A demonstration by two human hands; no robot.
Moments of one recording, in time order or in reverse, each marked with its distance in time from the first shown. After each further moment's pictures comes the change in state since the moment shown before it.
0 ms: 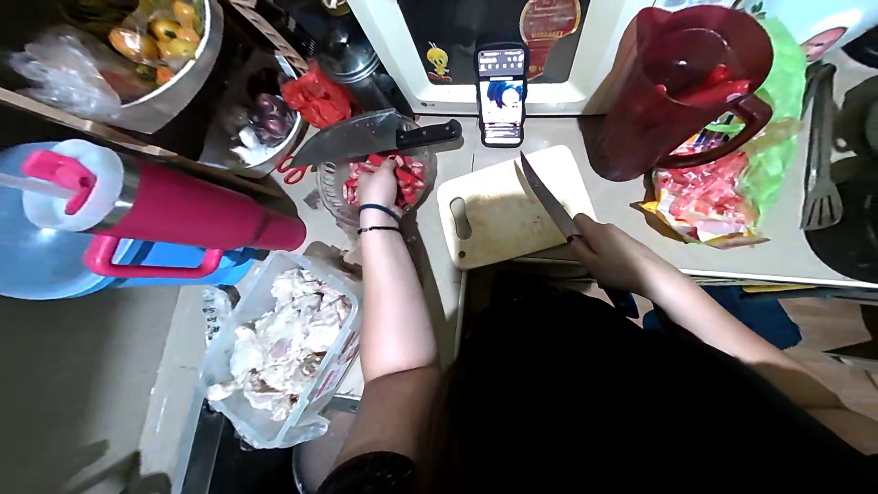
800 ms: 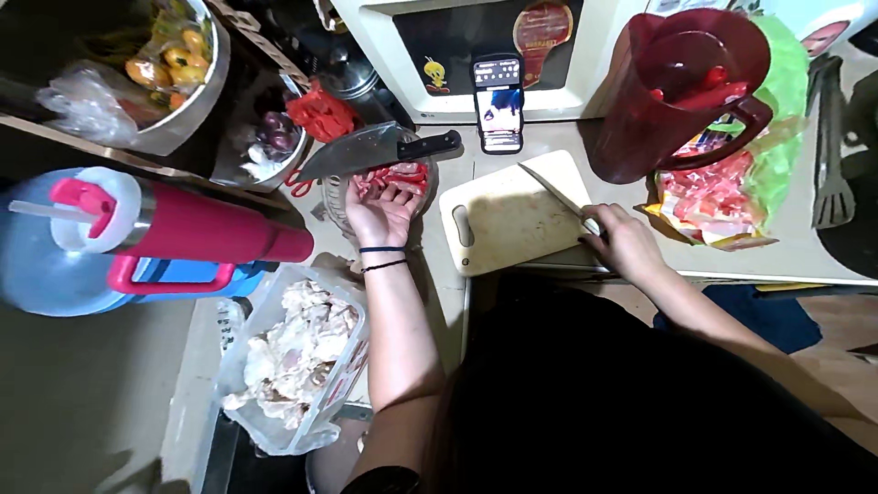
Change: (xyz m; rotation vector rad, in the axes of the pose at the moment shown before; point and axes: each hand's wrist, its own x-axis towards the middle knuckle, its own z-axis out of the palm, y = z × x) left_hand -0.017 -0.009 -0.016 -0.751 -0.220 -0.012; right_hand 0.037 0.079 0.031 -0.147 0.438 -0.133
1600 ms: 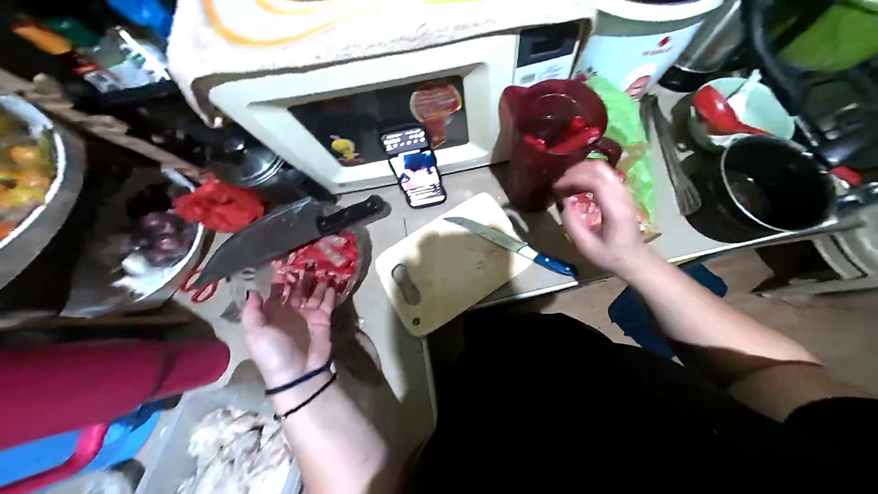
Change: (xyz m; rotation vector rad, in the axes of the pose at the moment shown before) left_hand -0.036 0.019 -0.019 0.219 -0.098 0.054; right_hand 0.004 -0.035 -0.104 0.162 0.611 -0.450
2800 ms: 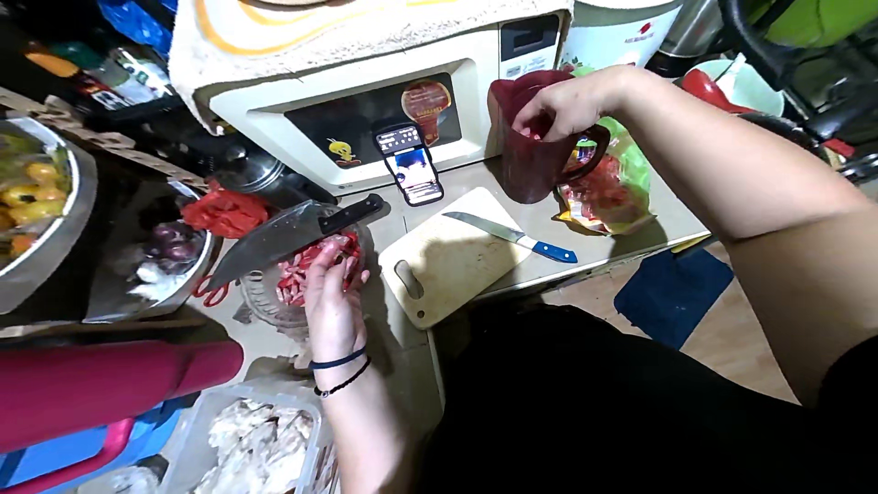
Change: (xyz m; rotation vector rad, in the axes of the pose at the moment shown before) left_hand -0.022 -0.013 0.034 0.315 -0.192 0.191; right_hand 0.146 0.076 -0.018 -0.077 -1.082 0.289
